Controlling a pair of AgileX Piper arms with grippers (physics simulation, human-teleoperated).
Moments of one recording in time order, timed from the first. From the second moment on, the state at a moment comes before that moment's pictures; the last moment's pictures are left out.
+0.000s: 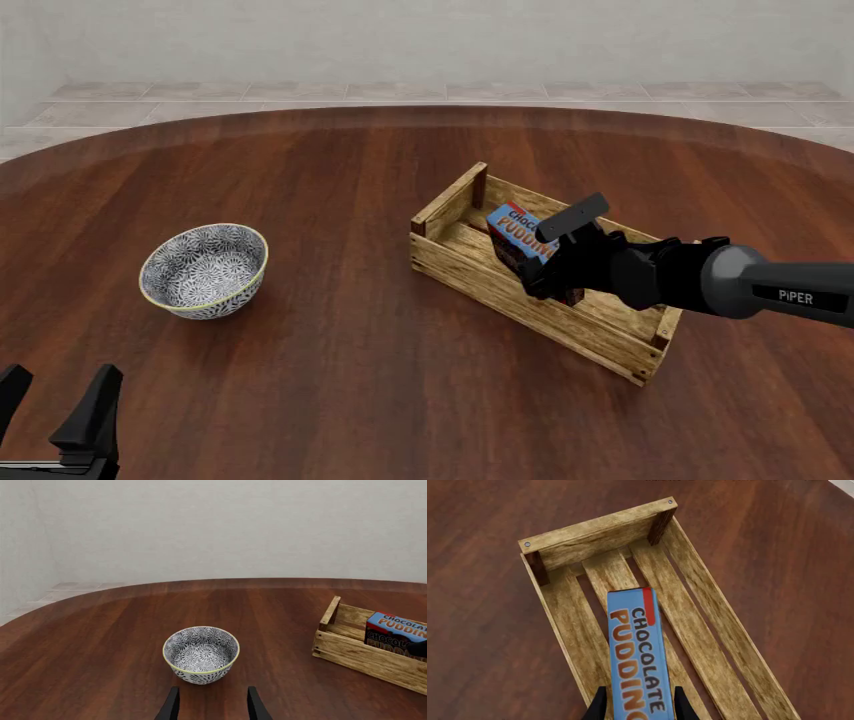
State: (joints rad) left arm 0.00 0.01 0.00 0.00 0.00; right arm 0.28 1.76 -0.96 -0.02 -0.27
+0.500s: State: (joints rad) left arm 0.00 0.01 0.00 0.00 0.00; right arm 0.27 1.64 -0.98 0.09 -0.30
